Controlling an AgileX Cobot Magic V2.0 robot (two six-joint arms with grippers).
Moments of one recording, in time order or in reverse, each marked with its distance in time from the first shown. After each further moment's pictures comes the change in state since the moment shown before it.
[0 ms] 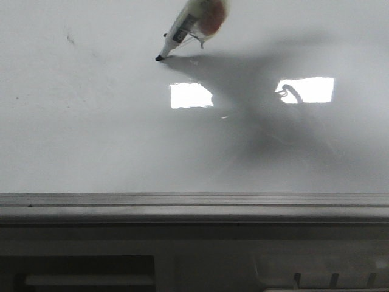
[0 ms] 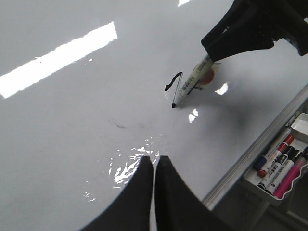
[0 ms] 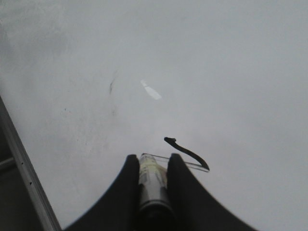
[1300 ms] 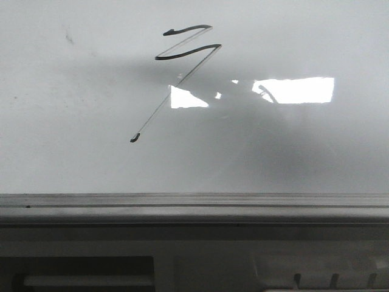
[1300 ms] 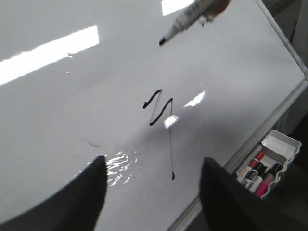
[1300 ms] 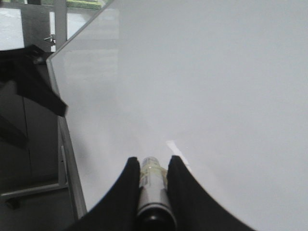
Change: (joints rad) left arm 0.000 0.116 -0.060 -0.163 -0.035 0.057; right arm 0.059 -0.097 -0.369 -0.021 0.342 -0.021
